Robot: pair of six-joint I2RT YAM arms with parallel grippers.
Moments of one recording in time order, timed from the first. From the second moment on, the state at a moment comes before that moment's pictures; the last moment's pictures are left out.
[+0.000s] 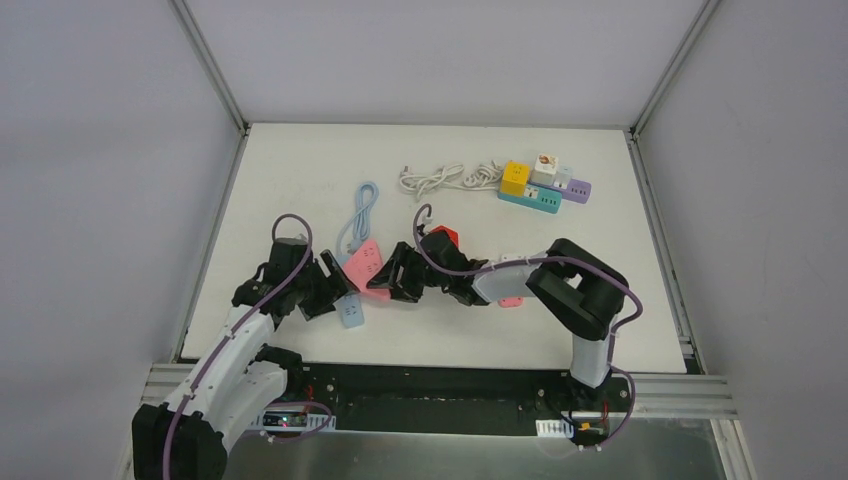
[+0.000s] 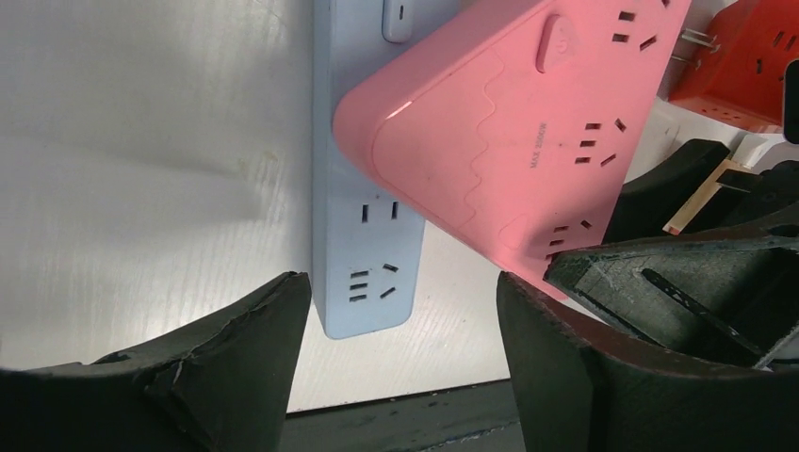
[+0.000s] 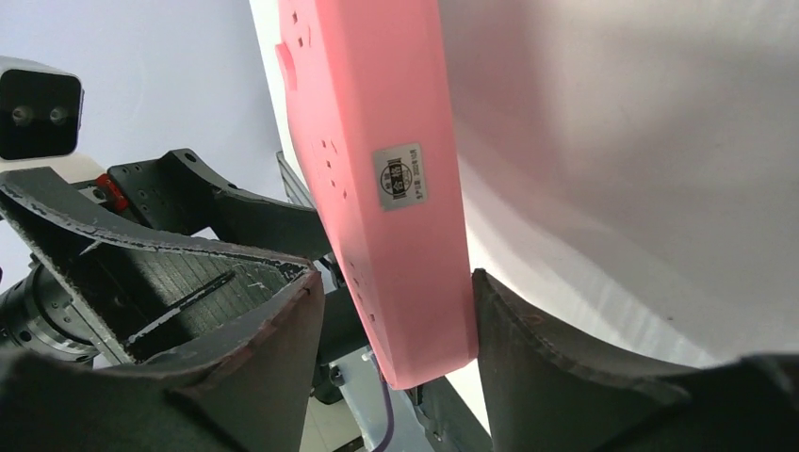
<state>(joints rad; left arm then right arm) -0.22 0.82 0.49 -0.61 0.19 -0.79 0.96 1.88 0.89 0.46 -0.32 1.29</state>
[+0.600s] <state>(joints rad) -0.22 0.70 0.37 -0.66 0.12 -0.79 1.01 1.95 0.89 0.56 -0.32 1.37</state>
